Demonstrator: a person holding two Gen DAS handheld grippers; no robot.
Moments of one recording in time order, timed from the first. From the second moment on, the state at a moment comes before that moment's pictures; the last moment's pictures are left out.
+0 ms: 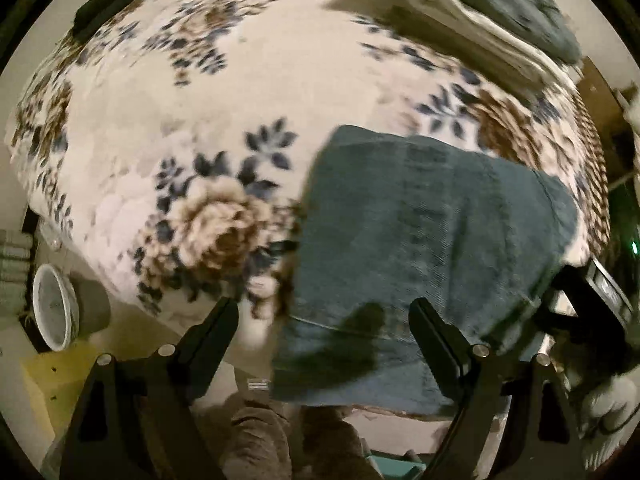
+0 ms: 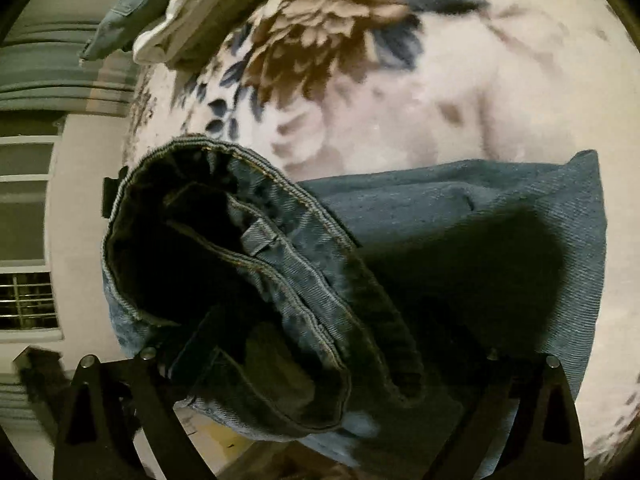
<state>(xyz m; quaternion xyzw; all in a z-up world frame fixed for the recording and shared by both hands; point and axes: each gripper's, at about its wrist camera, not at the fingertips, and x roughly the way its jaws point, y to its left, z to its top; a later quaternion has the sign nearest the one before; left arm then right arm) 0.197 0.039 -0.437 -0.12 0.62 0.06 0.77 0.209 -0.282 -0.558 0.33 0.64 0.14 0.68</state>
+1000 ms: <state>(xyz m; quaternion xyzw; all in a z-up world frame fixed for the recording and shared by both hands) 0.222 -0.016 -0.457 -0.12 0.64 -0.01 0.76 0.069 -0.459 -0.510 0.41 0.59 -0.09 0.69</state>
